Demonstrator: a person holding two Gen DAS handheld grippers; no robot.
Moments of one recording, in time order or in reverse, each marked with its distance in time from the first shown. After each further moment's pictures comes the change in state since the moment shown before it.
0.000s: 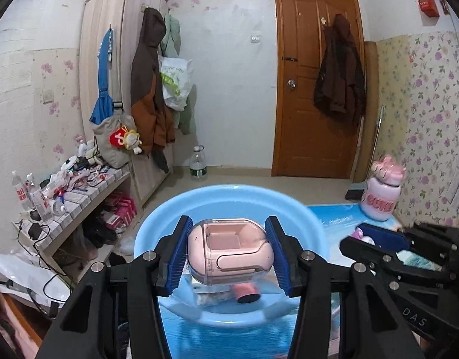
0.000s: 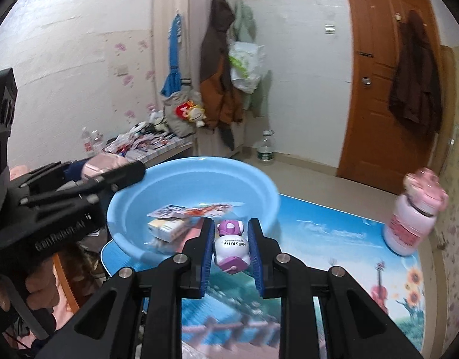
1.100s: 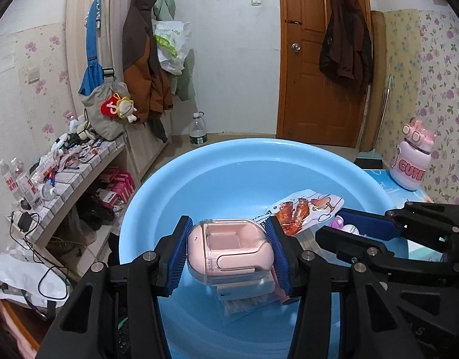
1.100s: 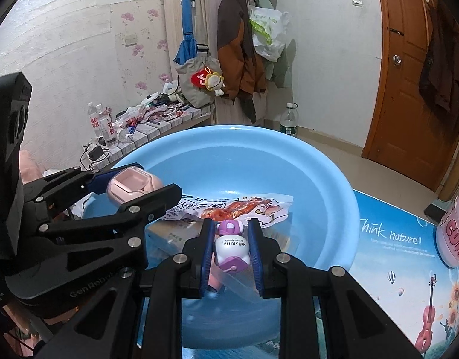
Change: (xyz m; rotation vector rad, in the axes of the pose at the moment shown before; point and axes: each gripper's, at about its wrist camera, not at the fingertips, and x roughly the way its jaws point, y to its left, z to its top) left arm 0.090 0.028 -0.028 0.031 0.153 -0.004; right arm 0.121 0.020 0.006 -0.007 0.139 0.083
